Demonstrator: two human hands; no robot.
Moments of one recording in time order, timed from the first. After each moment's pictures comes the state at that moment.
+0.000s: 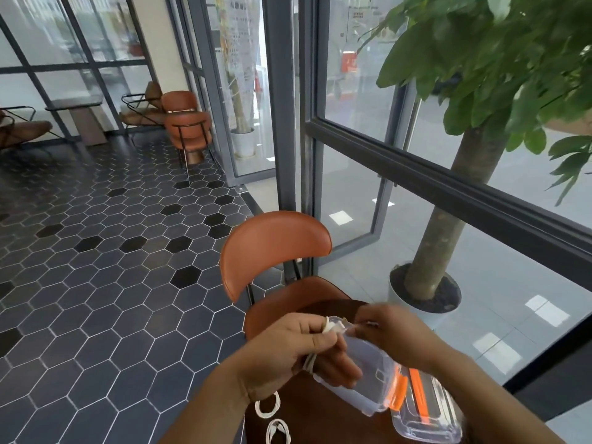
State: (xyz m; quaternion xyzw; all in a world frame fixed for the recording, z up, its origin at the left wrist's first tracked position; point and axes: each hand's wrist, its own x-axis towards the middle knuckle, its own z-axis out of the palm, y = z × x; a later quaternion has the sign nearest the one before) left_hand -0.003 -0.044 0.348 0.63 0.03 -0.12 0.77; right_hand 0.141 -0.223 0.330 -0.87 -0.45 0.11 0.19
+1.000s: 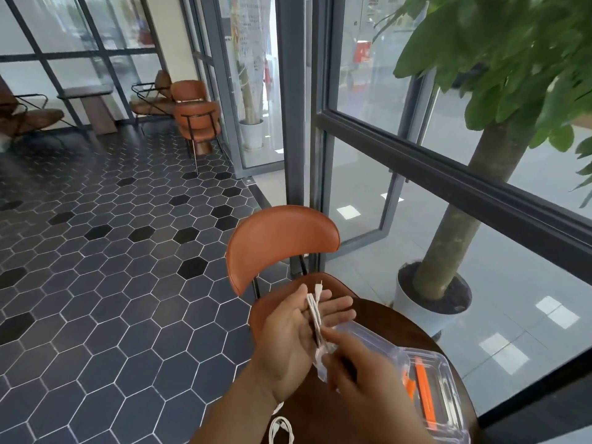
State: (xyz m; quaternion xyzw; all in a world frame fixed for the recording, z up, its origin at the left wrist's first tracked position) left_hand 0.017 -0.048 0.337 0.37 0.17 0.03 0.91; right_hand 0.051 -0.199 0.311 -0.82 -0.36 0.11 0.43
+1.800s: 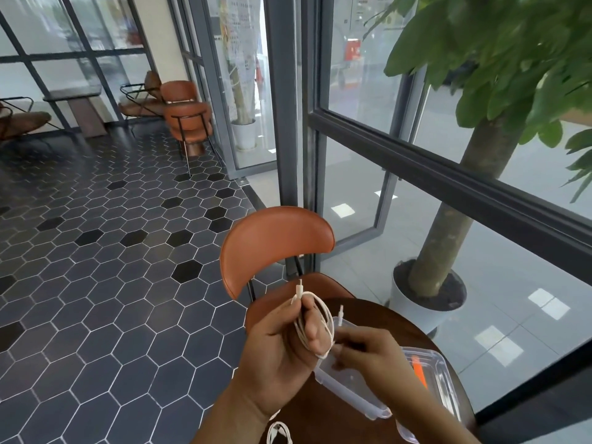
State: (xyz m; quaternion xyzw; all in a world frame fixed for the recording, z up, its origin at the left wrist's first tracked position) left_hand 0.015 -0.047 0.334 0.24 0.04 0.04 0.97; right_hand 0.097 -0.197 0.314 -0.74 -0.26 0.28 0.55
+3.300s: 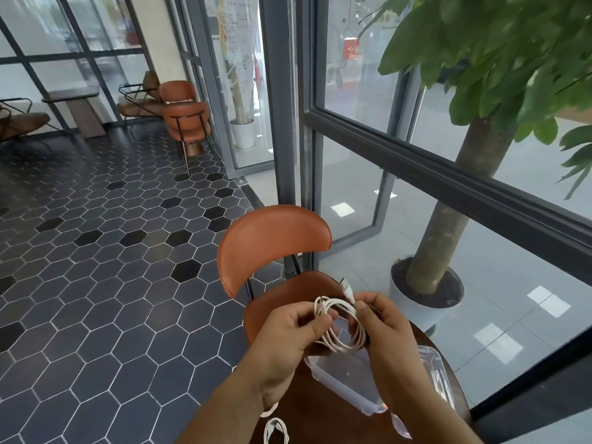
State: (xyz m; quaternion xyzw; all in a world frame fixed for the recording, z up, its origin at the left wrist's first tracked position) left_hand 0.020 -0.062 0.337 0.62 0.17 0.05 0.76; right_hand 0.097 -0.197 0.330 -0.68 -0.08 0.19 0.71
